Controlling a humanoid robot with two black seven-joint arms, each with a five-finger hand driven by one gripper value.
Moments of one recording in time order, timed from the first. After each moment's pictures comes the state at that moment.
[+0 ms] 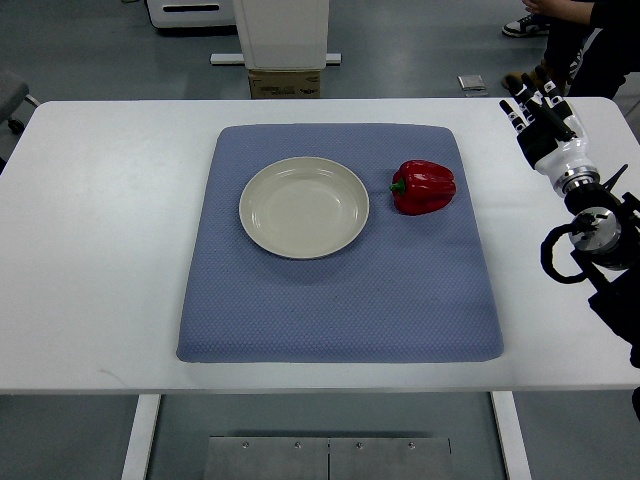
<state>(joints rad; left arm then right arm) -0.01 0.00 -0.22 -0.18 0.05 0.01 -0.19 0.82 -0.17 0.90 0.53 -0.04 0.23 0.30</state>
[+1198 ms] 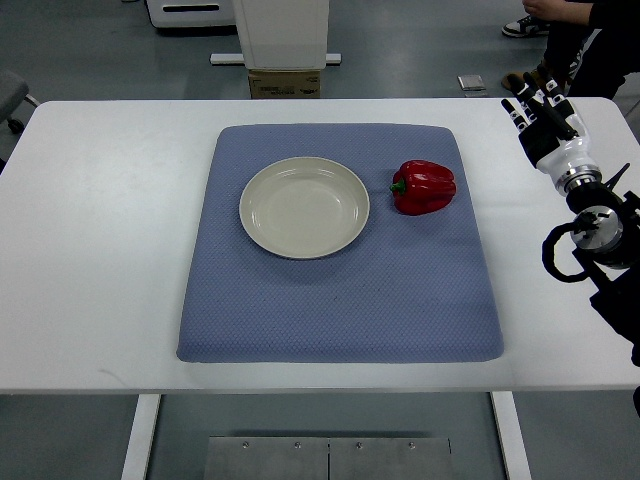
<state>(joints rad) 0.00 0.00 -0.21 -0.18 0.05 0.04 -0.18 0.82 -0.18 0.90 0.53 -0.04 0.23 0.30</state>
